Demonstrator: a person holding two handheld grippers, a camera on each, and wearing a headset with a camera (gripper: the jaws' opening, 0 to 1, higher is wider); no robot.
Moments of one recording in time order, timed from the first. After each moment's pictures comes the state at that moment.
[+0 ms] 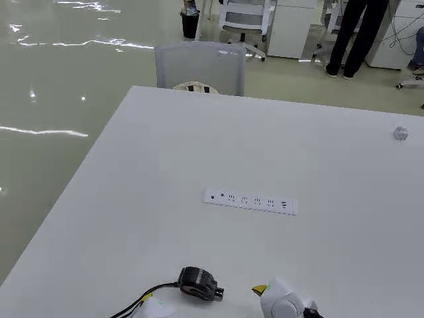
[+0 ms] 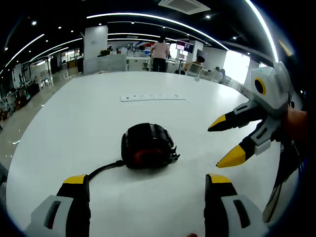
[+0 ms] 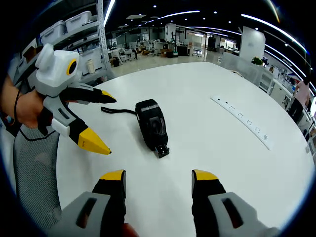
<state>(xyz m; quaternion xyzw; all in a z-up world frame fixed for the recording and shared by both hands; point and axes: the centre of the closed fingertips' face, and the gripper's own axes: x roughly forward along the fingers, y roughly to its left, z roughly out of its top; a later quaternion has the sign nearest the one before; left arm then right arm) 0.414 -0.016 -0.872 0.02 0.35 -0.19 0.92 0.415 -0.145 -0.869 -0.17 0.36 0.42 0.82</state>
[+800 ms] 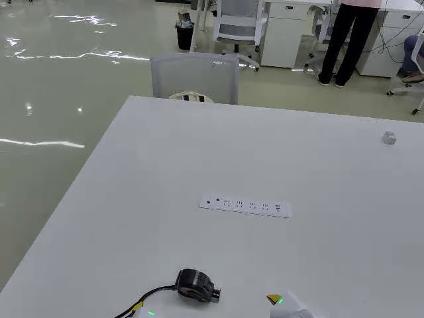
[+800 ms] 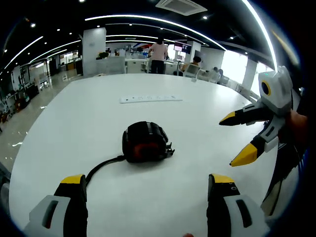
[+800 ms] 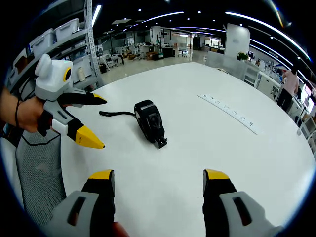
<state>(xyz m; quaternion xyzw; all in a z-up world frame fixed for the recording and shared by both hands) 0.390 -0.007 -0.859 0.02 0.34 -0.19 0.92 0.383 -0.169 -0.850 -0.14 0.36 0.36 0.85</state>
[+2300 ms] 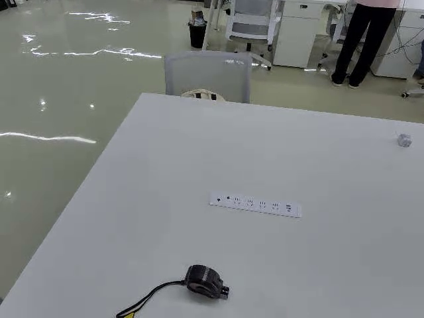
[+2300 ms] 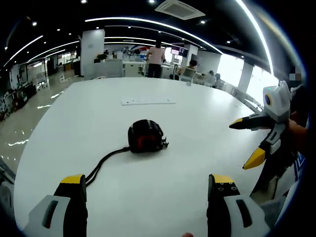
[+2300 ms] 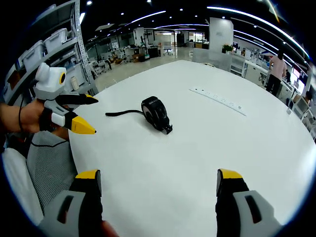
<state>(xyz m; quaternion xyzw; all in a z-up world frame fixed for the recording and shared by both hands) 0.346 0.023 -0.828 0.01 0.33 -0.21 0.92 0.318 -0.182 -0.825 -0.10 0.38 0.31 0.87</state>
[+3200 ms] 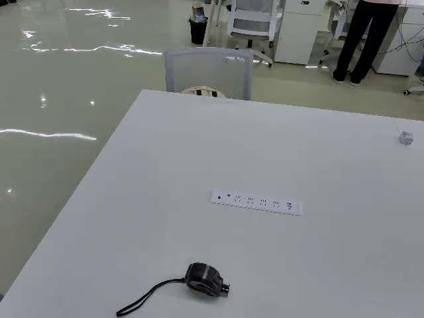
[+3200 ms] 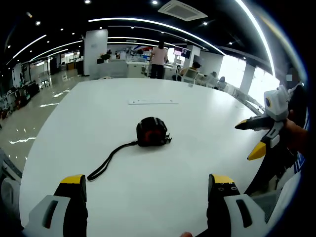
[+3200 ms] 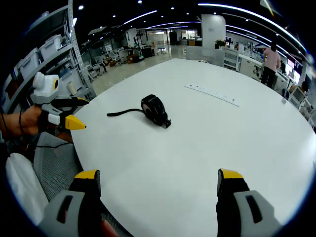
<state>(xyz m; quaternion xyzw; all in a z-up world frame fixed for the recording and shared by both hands) 0.319 0.051 -0.814 0.01 0.33 -0.20 0.92 0.294 -0.196 -0.814 -0.07 0.39 0.29 0.87</state>
